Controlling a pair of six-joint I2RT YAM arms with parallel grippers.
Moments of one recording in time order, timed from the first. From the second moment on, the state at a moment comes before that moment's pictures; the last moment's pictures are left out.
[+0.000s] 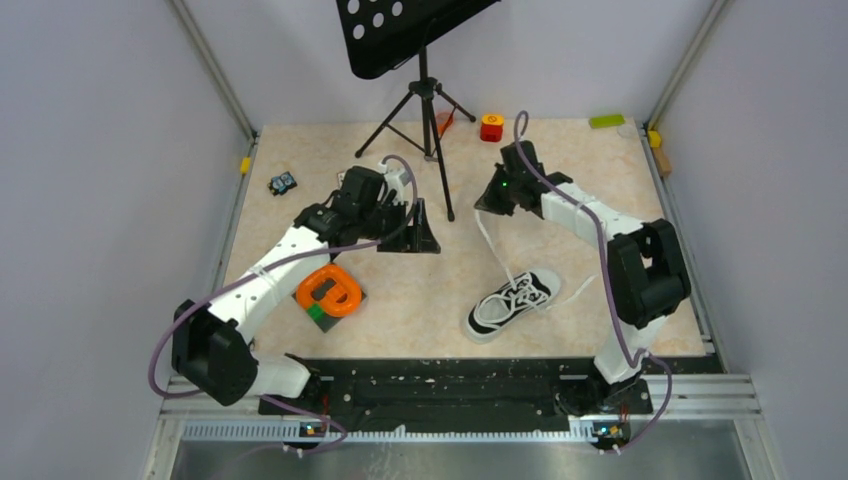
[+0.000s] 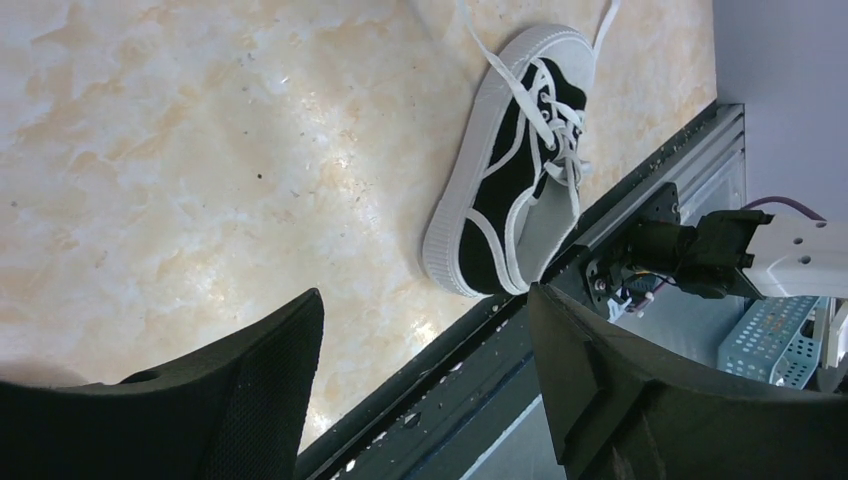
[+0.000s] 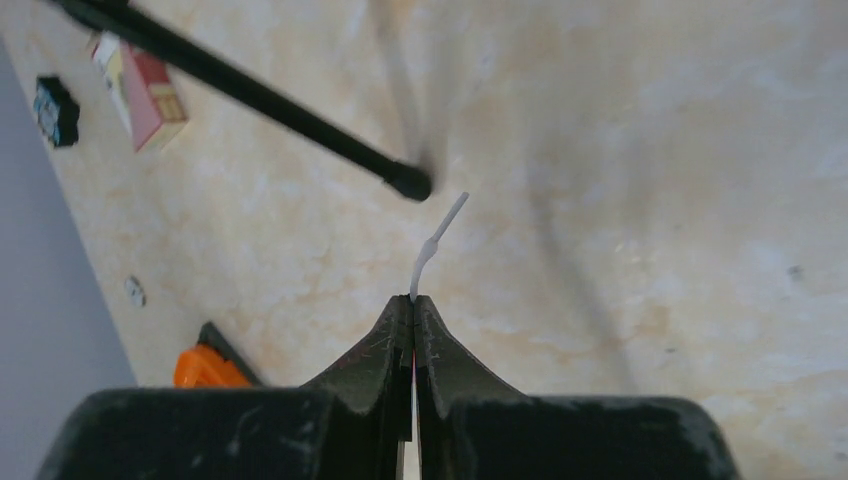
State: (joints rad) left arm -0.54 1.36 1.16 -0.57 0.43 -0.48; right arm 0.41 1.78 1.32 -0.34 -0.06 0.81
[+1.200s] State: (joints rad) left arm -0.91 2.13 1.79 -0.97 0.39 -0.08; right arm -0.23 1.08 1.02 -0.76 -0.21 0.54
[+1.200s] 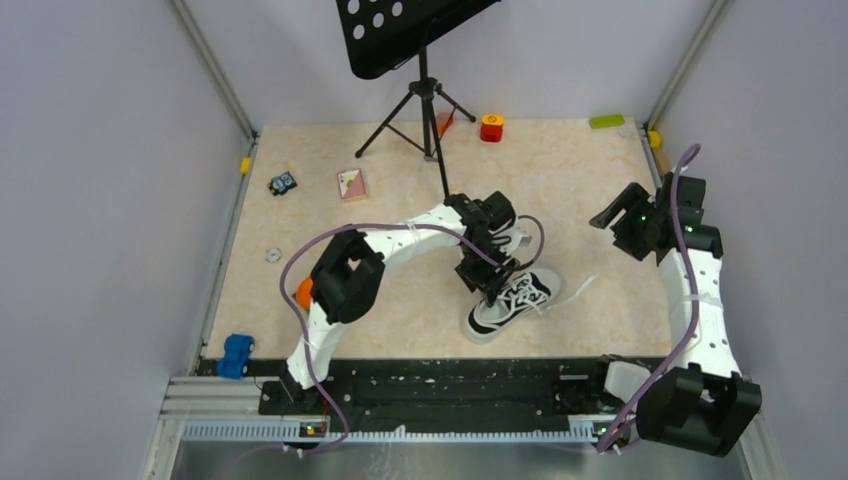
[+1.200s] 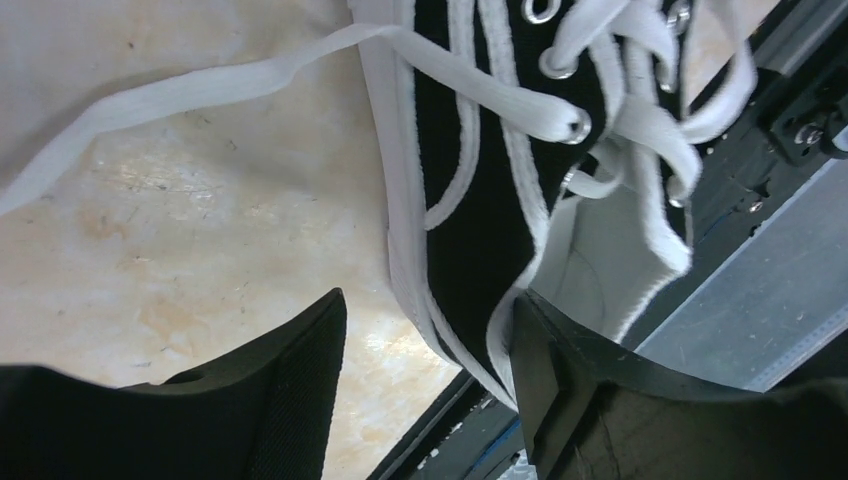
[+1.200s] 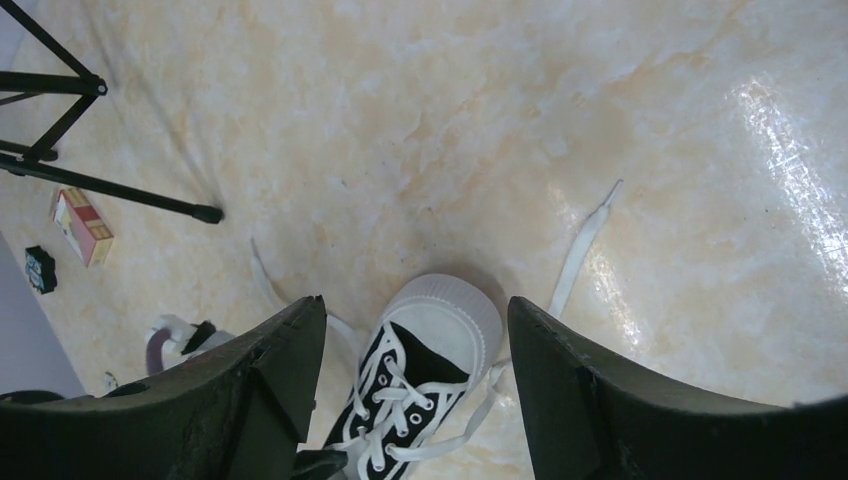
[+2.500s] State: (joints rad) left arm -0.87 1.91 1.49 -0.67 0.22 -0.65; right arm -0.23 1.05 0.87 -0.70 -0.30 0.52
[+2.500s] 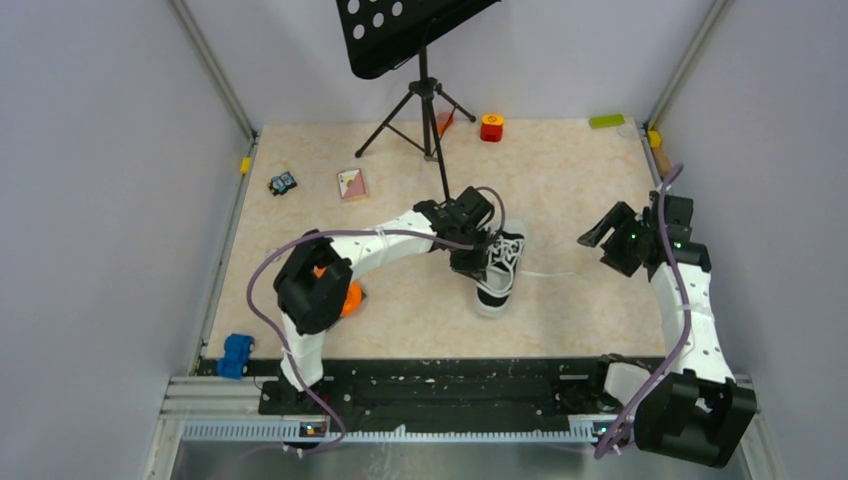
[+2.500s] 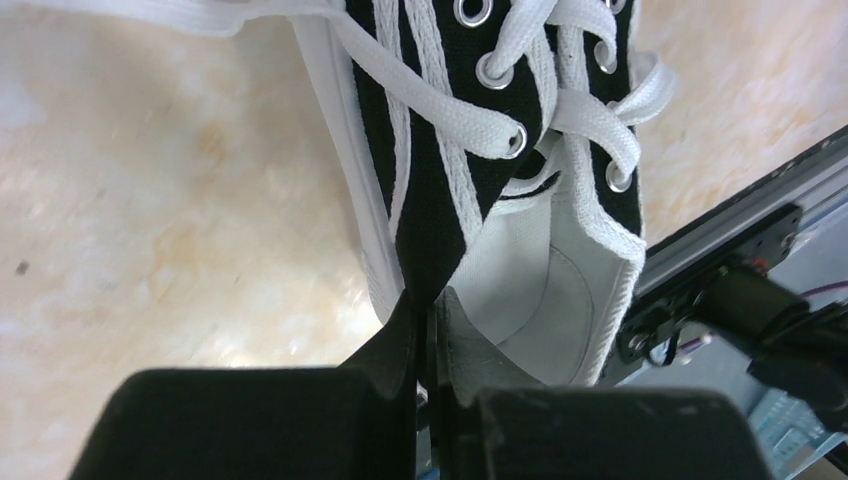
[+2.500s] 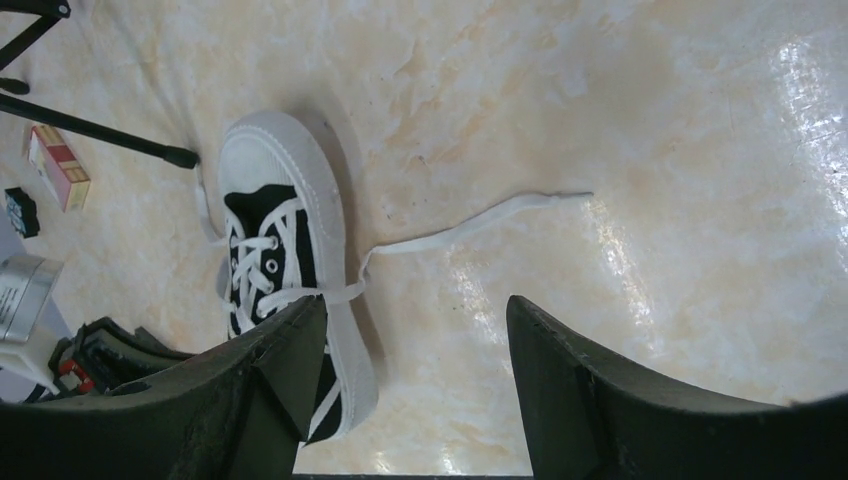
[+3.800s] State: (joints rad) left arm -0.88 1.92 1.44 -0.61 0.14 -0.76; right arm -0.05 1.35 0.65 -0.36 0.08 0.92
